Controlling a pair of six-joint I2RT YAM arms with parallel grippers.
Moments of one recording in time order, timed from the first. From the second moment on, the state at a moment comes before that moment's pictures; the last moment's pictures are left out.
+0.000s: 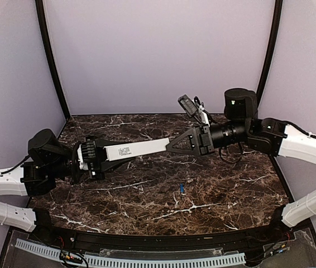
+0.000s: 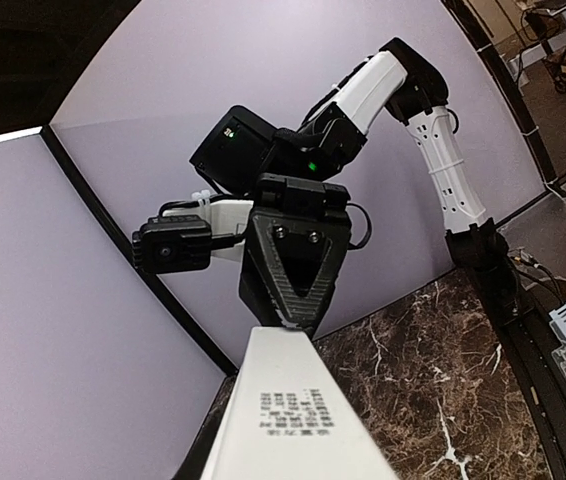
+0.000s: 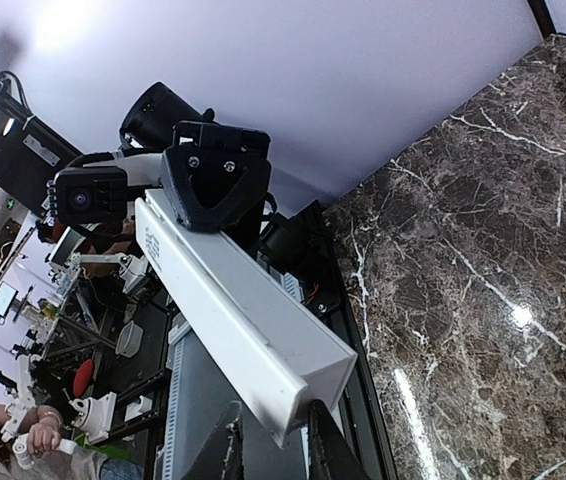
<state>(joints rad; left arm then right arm) -1.03 0.92 0.62 0.48 0.35 0.56 0.93 1.26 1.13 -0.14 -0.75 0.54</state>
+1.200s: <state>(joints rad) -0.83 1.24 0.74 0.37 -0.15 0.45 0.93 1.56 1.19 -0.35 -0.50 0.14</state>
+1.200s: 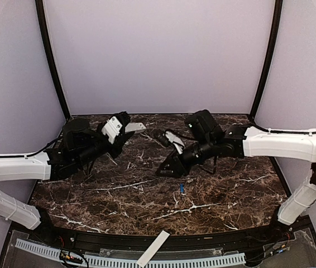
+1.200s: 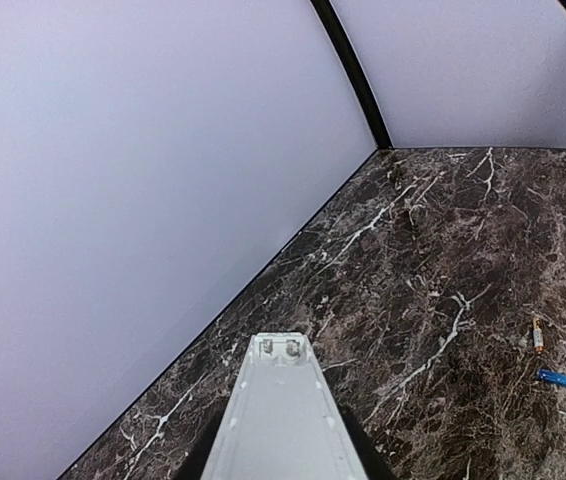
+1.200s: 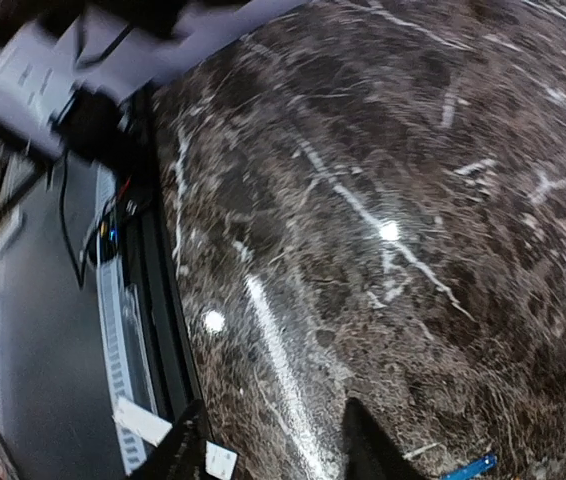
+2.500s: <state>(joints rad) -0.83 0.87 0.66 0.11 -0.20 0.33 1.46 2.05 1.43 -0.76 -0.35 -1.02</state>
